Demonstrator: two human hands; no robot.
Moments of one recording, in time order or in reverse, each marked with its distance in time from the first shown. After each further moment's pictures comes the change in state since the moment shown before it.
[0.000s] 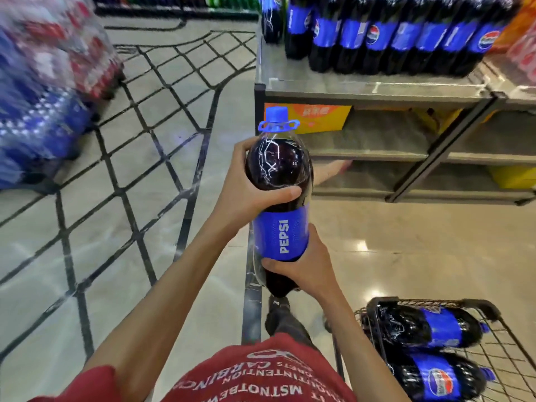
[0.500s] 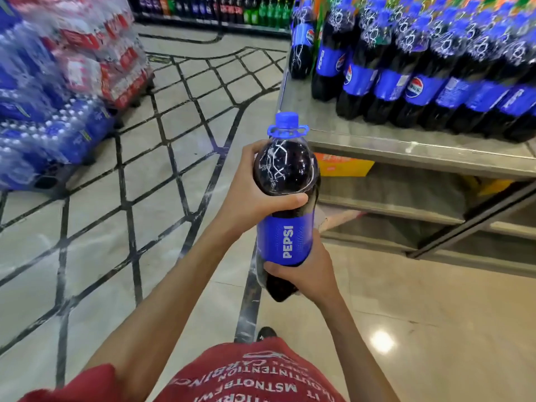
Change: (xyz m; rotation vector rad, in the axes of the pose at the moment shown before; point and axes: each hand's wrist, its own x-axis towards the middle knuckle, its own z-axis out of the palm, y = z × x) left_hand 0.216 -0.009 0.012 0.020 0.102 -0.005; right_hand 0.236 -0.039 -0.031 0.036 -0.088 -0.064
